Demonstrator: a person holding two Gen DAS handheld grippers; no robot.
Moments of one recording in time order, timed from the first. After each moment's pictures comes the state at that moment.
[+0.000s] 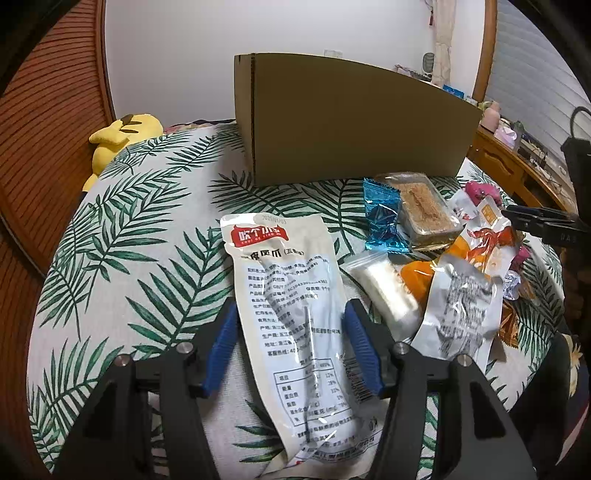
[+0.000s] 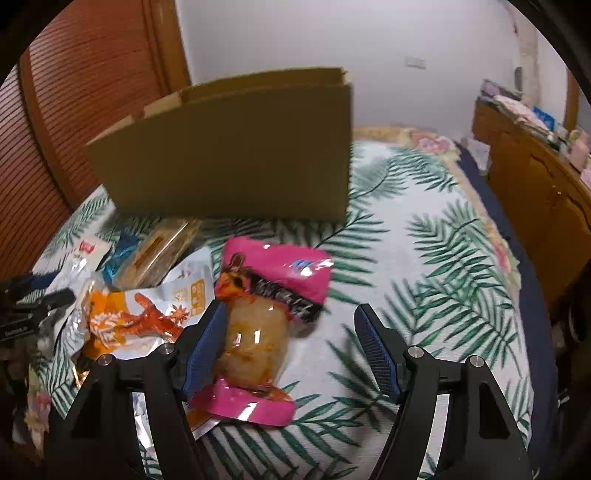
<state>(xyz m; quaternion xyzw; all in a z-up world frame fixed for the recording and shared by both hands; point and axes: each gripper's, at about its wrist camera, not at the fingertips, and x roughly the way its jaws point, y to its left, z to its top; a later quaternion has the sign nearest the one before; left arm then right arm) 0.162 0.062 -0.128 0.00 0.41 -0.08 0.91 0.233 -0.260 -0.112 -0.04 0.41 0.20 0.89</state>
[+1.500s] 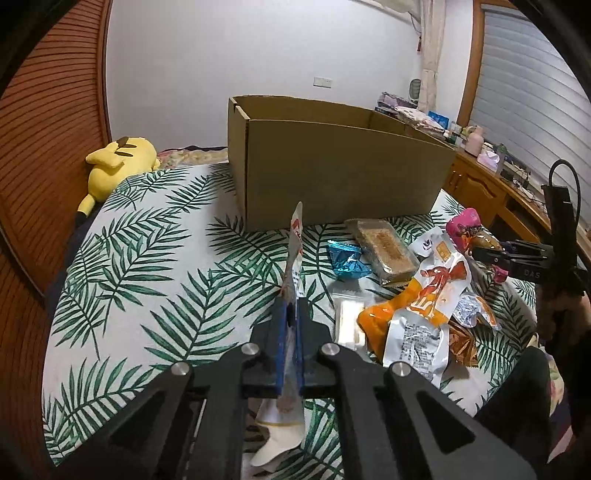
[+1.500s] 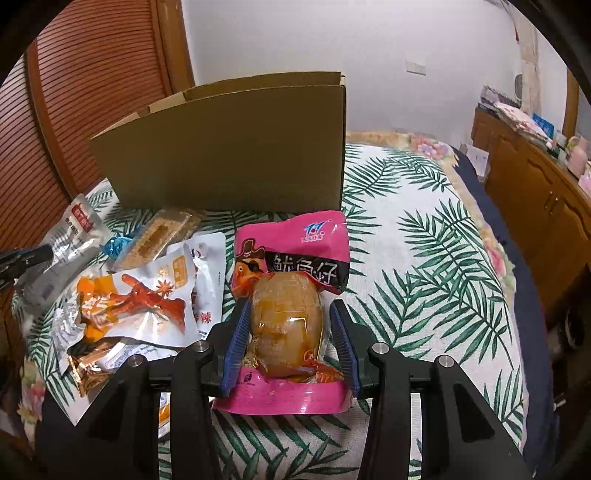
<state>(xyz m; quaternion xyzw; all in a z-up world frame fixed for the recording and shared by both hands) 0.148 0.066 -0.091 -0.02 0.36 -0.11 0.93 0.215 -0.272 -0.112 -0.05 0.39 0.19 0.90</state>
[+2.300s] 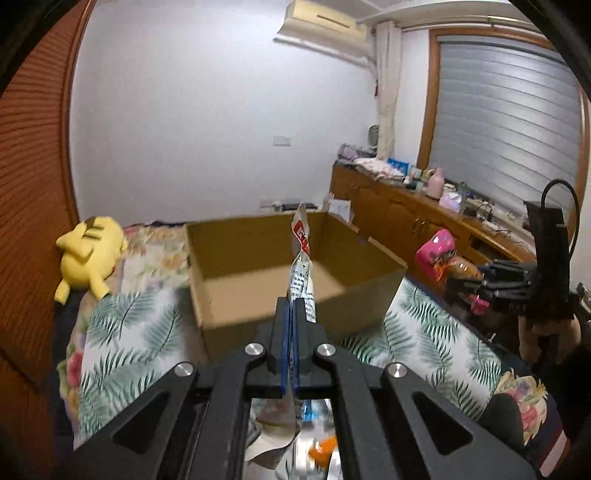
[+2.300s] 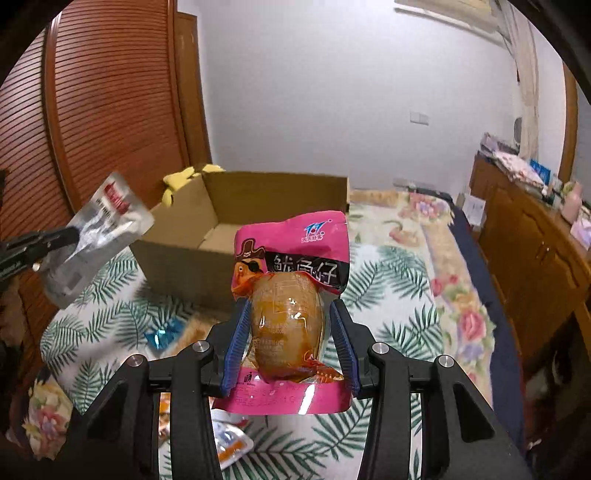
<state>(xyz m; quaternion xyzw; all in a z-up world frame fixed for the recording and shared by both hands) 0.206 0.048 0.040 -0.02 0.25 -0.19 0.95 0.228 -0.256 0.014 -0.06 0.31 0.20 0.93</state>
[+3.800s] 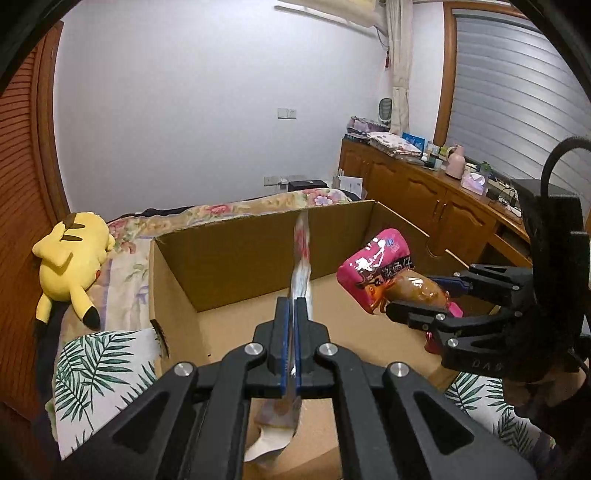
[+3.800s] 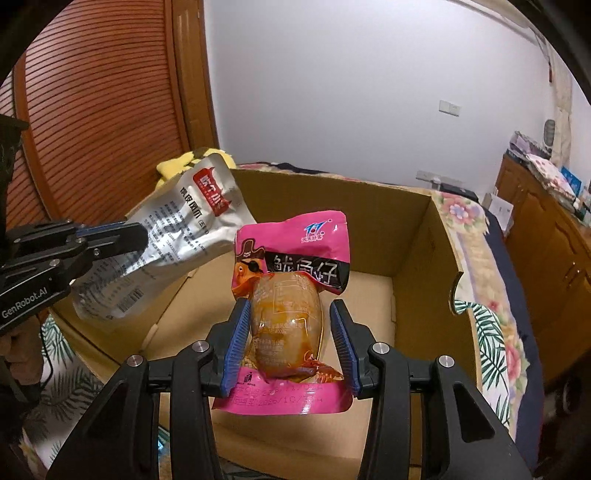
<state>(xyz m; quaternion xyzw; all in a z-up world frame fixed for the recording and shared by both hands) 0.366 0.025 -0.003 0.00 0.30 -0.17 0.94 0.376 -0.155 -0.033 -0.08 0.35 0.22 0.91</state>
